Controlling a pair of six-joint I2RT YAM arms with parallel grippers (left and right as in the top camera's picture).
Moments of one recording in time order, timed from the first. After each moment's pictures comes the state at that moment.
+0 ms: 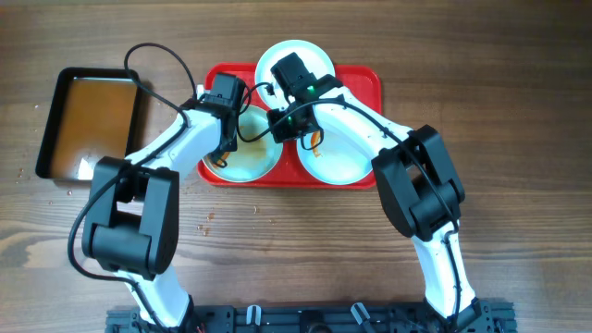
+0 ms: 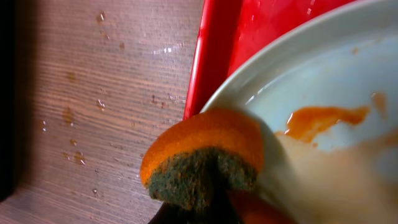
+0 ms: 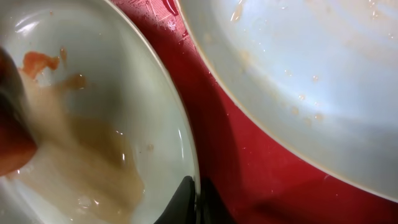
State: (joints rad) left arm -0.26 1.91 1.20 -0.66 -0.41 -0.32; right arm 0.58 2.28 1.73 -0.69 -0.25 0.26
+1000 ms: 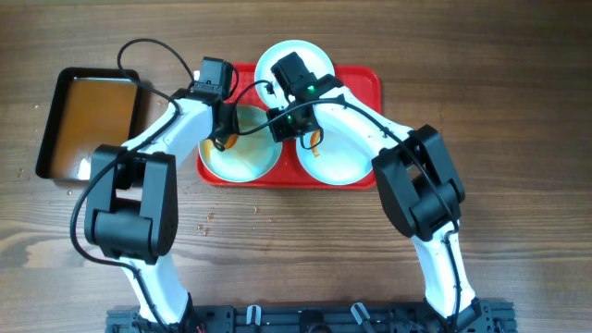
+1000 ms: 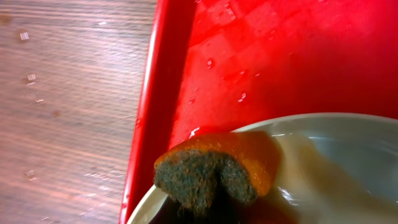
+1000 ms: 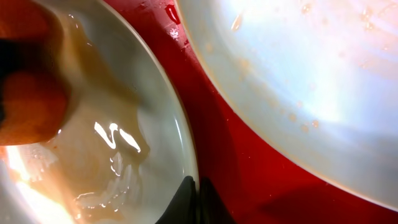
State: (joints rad) left arm -0.20 1.99 1.27 -0.56 -0.24 -0.31; right arm 0.58 2.28 1.73 -0.68 -0.26 0.26
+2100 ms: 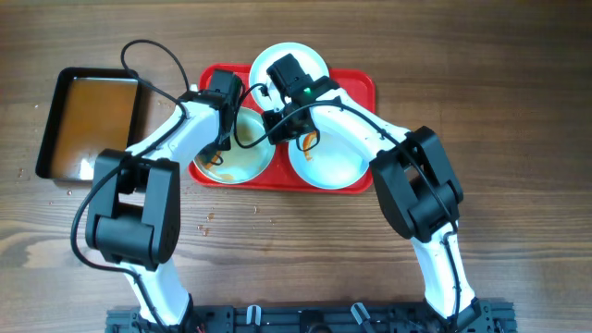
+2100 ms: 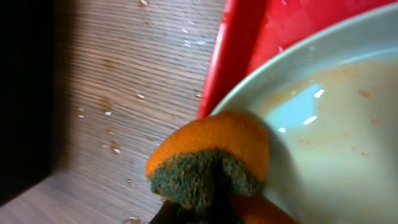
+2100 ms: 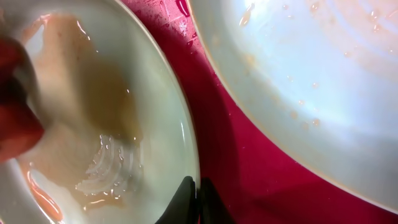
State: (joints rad) left arm -0.24 1.96 1.26 -0.77 -0.51 -0.36; right arm 0.60 2.28 1.73 -0.67 -0.28 0.26
